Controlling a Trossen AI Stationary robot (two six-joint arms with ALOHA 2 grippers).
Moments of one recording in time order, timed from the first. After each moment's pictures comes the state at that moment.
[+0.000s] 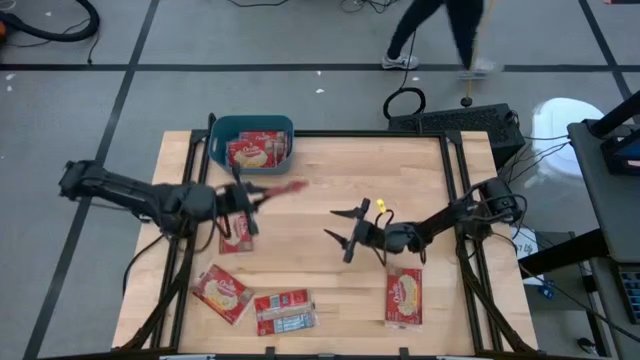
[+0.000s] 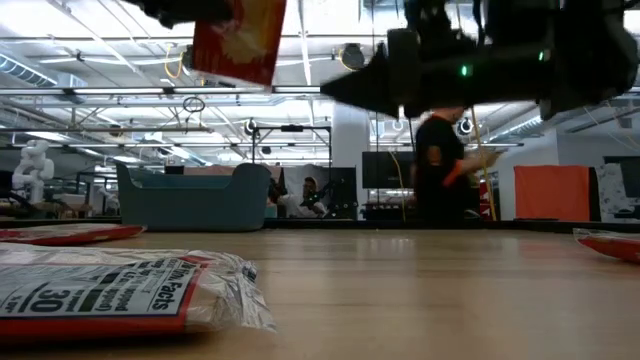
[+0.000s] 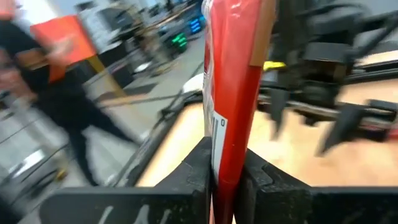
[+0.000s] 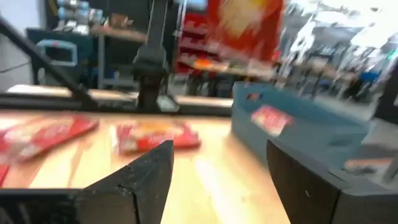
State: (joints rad) left arm -0.22 0.90 0.66 0.07 -0.54 0.22; right arm 0.25 1.81 0.57 1.27 0.58 -0.14
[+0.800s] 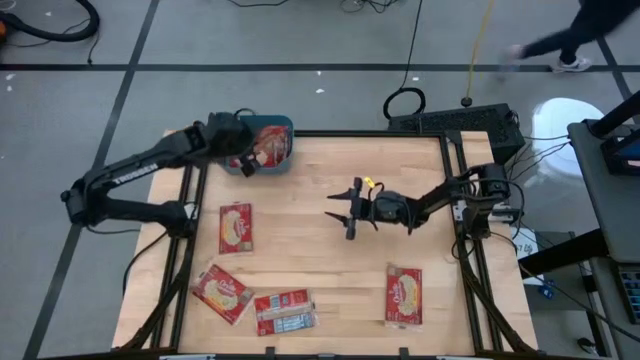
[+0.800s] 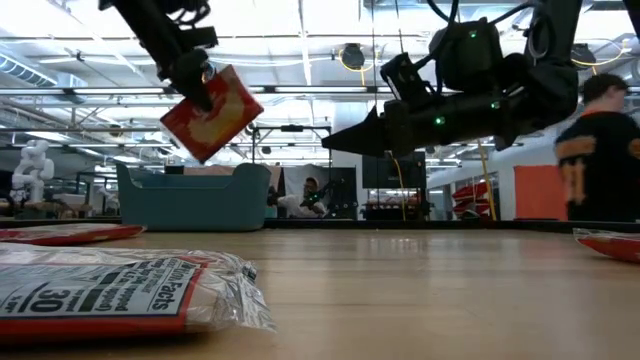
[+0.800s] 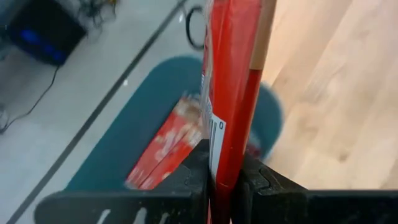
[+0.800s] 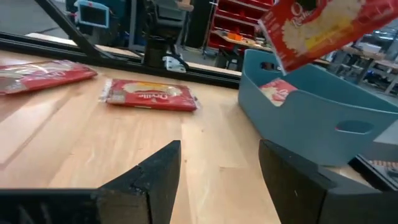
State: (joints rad) left arm 0.55 1.10 1.01 -0.67 -0.23 0.18; right arm -0.04 1.81 0.52 1.17 0.13 -0.20
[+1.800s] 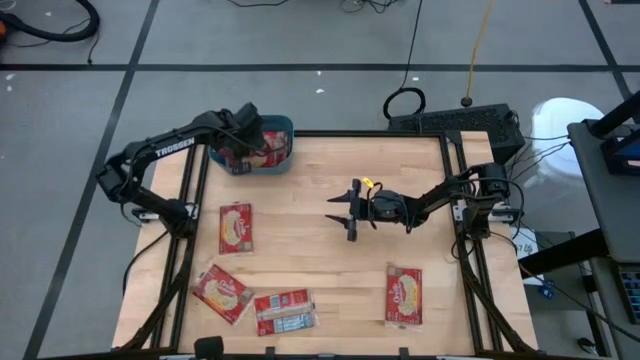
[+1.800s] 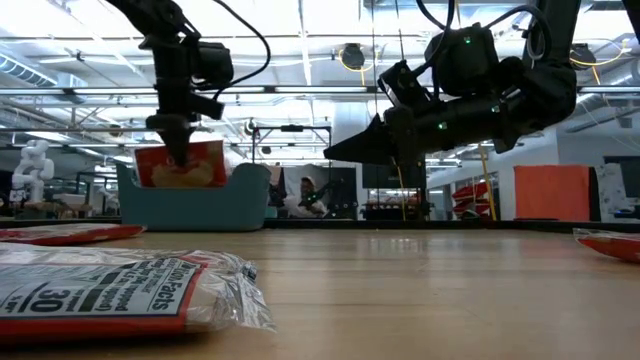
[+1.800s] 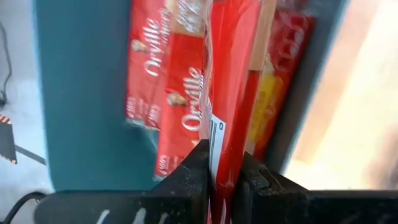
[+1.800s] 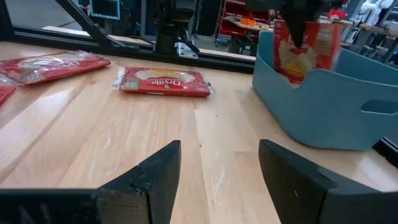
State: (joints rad) left arm 0.73 1.45 1.12 -0.96 -0.24 0.60; right arm -0.06 1.81 0.52 1.11 0.07 -0.15
